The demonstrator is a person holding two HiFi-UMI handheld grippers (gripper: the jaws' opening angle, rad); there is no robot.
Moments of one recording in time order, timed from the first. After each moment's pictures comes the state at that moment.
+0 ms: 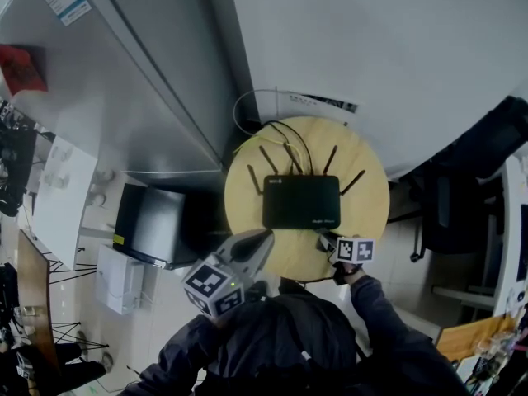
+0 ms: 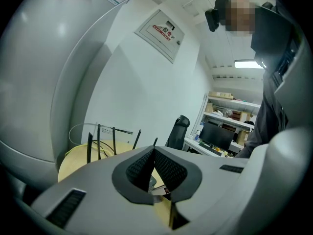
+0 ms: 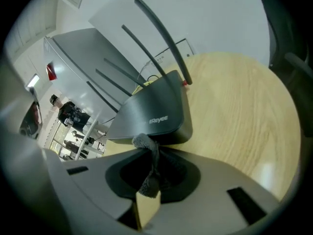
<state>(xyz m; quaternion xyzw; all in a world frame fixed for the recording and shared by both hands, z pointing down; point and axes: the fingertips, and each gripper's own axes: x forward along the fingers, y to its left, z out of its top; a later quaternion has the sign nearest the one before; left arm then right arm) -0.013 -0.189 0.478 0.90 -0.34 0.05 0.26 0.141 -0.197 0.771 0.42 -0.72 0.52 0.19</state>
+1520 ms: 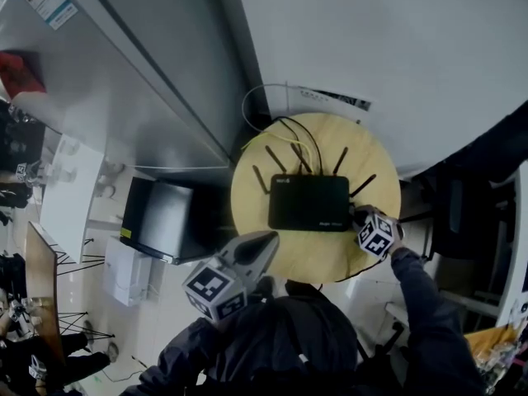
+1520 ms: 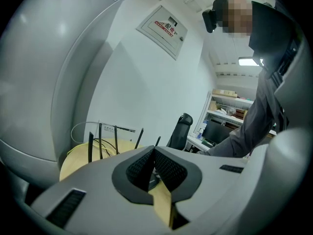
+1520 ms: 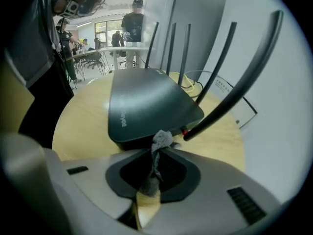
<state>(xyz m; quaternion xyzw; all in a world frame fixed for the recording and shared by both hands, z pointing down) -0.008 -0.199 0.481 0.89 -0.35 0.07 0.27 0.203 -0.258 0.780 0.21 -0.82 0.04 0.53</state>
